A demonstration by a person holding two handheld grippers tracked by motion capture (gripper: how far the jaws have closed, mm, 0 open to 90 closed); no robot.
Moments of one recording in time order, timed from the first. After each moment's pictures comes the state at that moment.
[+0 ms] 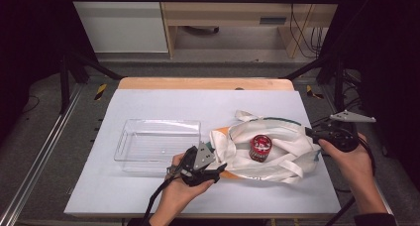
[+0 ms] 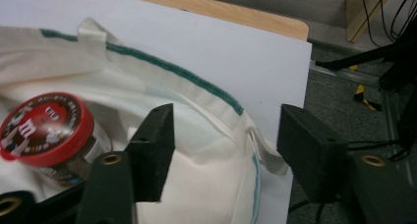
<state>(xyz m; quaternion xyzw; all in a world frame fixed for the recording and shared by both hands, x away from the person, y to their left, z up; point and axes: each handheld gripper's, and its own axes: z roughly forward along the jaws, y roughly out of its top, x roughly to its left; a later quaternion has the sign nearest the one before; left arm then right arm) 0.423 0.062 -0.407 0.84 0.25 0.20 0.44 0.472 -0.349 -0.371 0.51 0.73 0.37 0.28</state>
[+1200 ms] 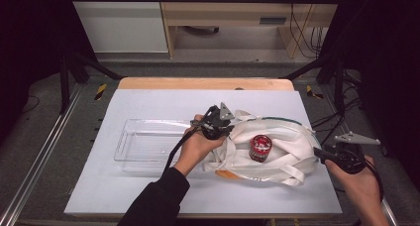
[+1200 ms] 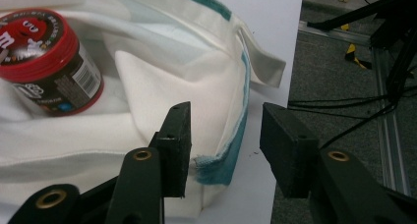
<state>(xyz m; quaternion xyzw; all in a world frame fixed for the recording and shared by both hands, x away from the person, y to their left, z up) 0.535 0.015 -0.387 0.88 0.23 0.20 0.36 0.430 -0.361 -0.401 0.54 0.73 0.32 0.26</state>
